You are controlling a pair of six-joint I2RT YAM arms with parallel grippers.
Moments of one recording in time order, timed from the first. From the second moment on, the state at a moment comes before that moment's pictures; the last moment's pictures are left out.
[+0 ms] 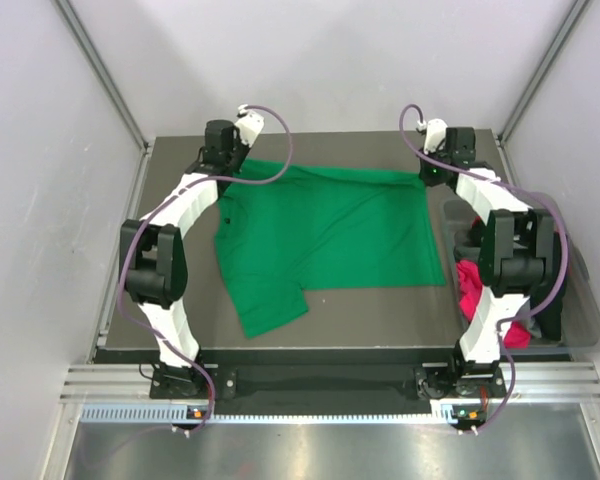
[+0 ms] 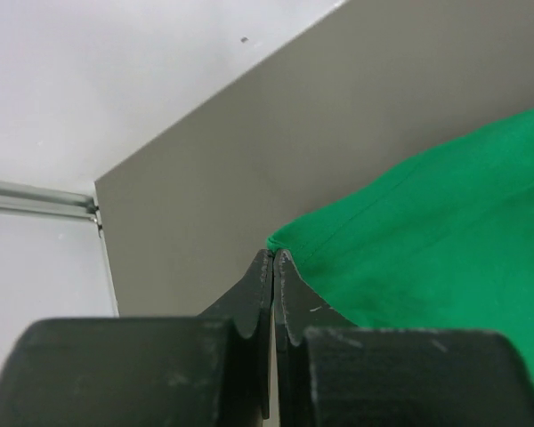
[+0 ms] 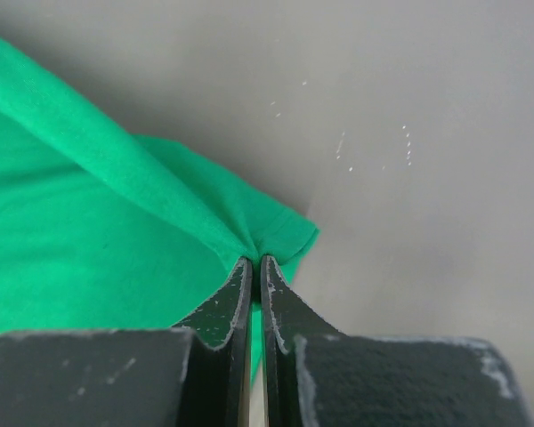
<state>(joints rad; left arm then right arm) -0.20 1.88 1.51 -0.05 -0.12 0.48 0.02 1.92 1.46 -0.24 -0.20 -0.27</state>
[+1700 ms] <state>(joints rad) -0.20 1.58 1.08 -0.31 -0.03 0.50 0.02 1.78 1.35 -0.46 -0.23 -0.34</state>
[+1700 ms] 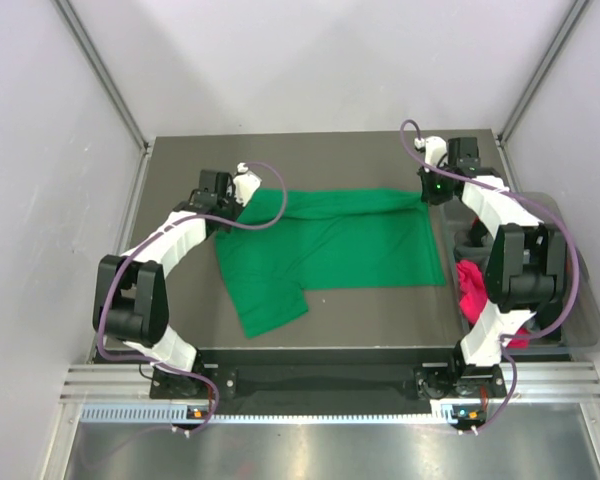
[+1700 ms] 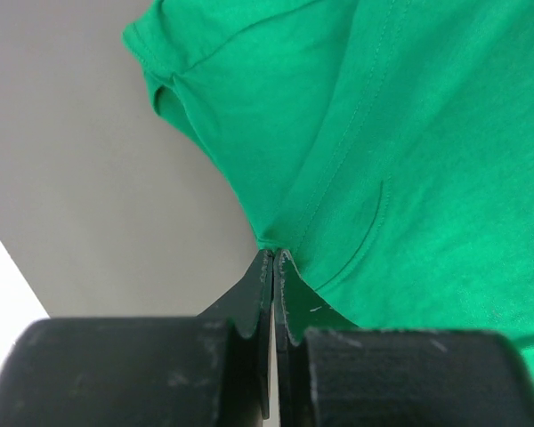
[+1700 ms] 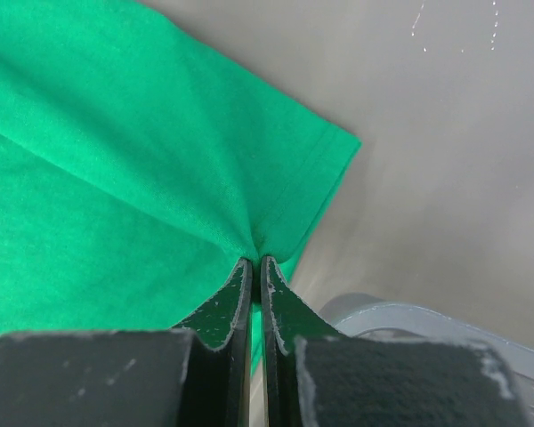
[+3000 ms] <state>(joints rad) -0.21 1.77 1.30 -0.38 0.12 0.29 0.02 1.86 1.44 -0.50 -0.24 -0.33</state>
